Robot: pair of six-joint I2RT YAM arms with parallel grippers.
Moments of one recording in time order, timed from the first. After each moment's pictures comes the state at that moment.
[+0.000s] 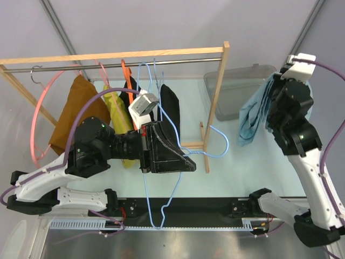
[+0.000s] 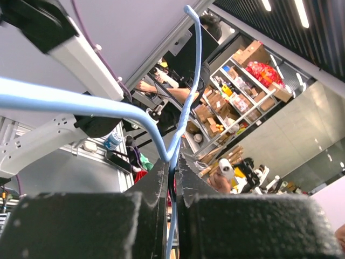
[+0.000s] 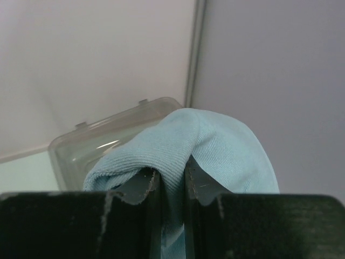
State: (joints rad) left arm -1.32 1.03 1.48 -0.11 0.39 -0.97; right arm 0.41 1.00 1.44 -0.37 0.79 -0.10
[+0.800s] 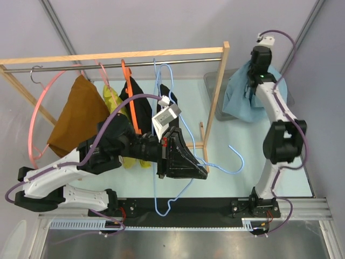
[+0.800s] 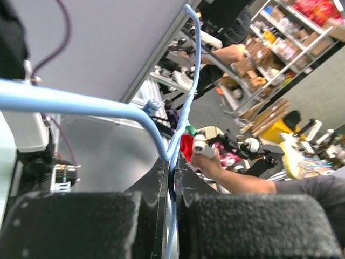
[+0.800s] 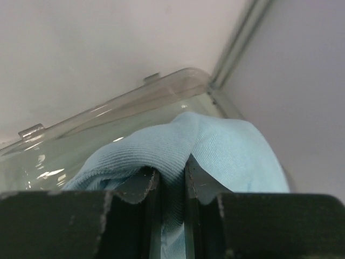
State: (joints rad) left arm -1.32 1.13 1.54 -0.26 0.50 -0.70; right arm 0.06 1.87 1.77 -0.13 0.50 -0.03
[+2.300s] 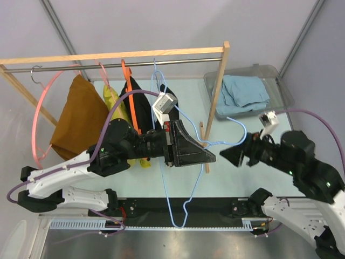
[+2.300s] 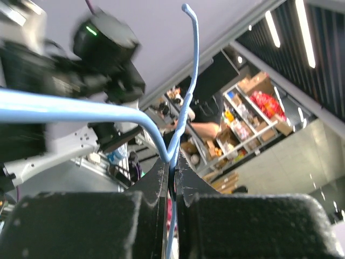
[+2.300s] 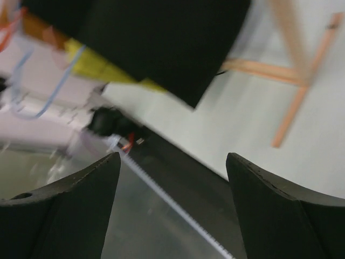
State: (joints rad) left arm -1.31 1.12 1.41 0.00 0.30 -1.04; right arm 0.64 0.70 1.24 -0.95 -0.13 0.57
